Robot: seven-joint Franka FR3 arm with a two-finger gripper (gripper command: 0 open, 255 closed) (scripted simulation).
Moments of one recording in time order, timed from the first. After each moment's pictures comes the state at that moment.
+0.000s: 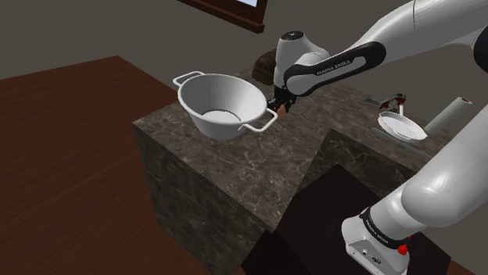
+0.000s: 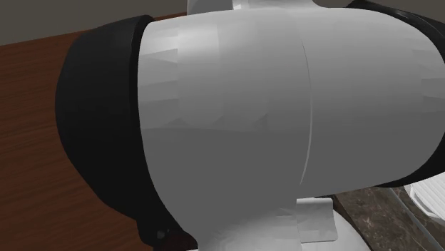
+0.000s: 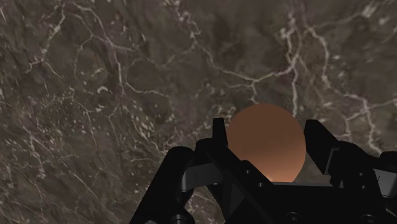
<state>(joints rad) -0.11 0.13 0.15 -2.19 -0.40 2.25 0.45</state>
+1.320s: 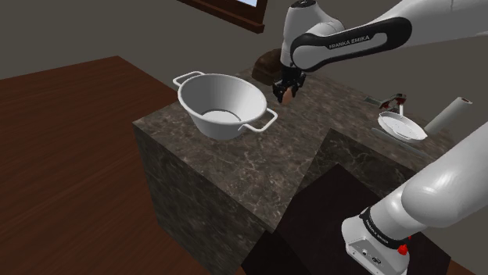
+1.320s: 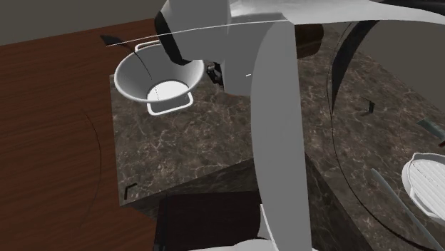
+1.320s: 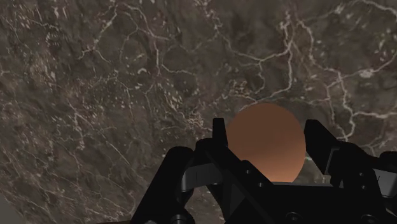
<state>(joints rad) -0.11 0.01 0.16 -2.11 -0.33 2.07 0.37</state>
